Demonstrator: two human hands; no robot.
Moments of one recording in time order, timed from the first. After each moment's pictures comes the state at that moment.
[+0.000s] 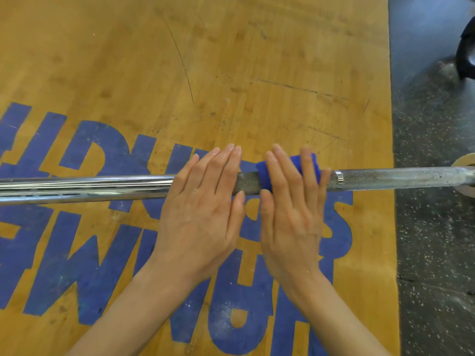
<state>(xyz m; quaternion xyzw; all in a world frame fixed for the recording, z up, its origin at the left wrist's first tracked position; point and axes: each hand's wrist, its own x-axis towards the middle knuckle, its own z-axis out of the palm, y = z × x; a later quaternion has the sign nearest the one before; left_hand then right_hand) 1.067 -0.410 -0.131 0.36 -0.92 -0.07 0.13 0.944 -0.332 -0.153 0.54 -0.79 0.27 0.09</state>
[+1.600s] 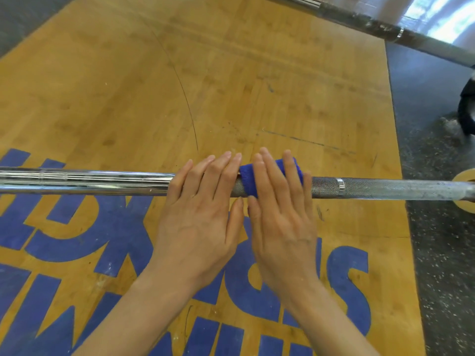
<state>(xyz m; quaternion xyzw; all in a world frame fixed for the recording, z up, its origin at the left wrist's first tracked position) 1.030 -0.487 -0.143 0.38 -0.90 -0.05 0.18 0.908 -0.416 -0.164 0.59 -0.75 0.26 0.12</state>
